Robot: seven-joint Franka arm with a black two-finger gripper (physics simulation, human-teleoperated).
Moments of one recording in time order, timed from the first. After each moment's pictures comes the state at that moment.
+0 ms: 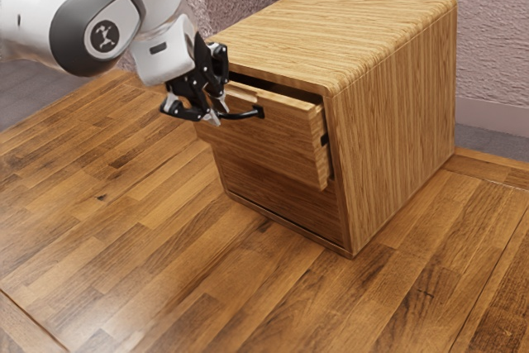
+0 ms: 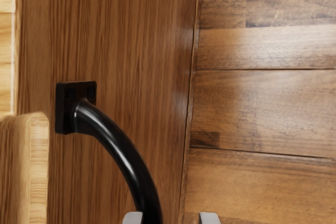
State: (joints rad) arm 0.06 -0.06 -0.05 -1.57 0.09 1.86 1.57
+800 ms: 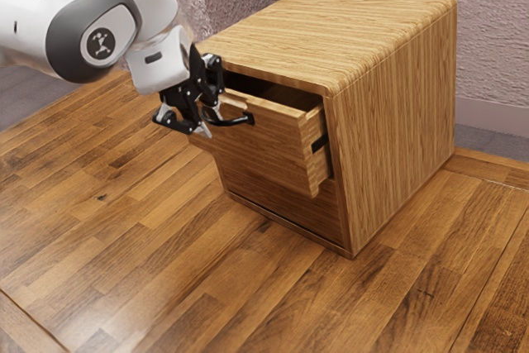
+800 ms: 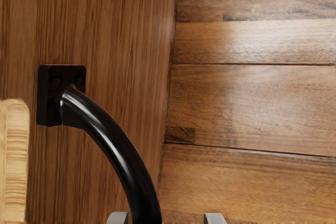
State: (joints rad) arm 0.06 -0.10 -0.03 -1.62 0.09 1.85 1.56
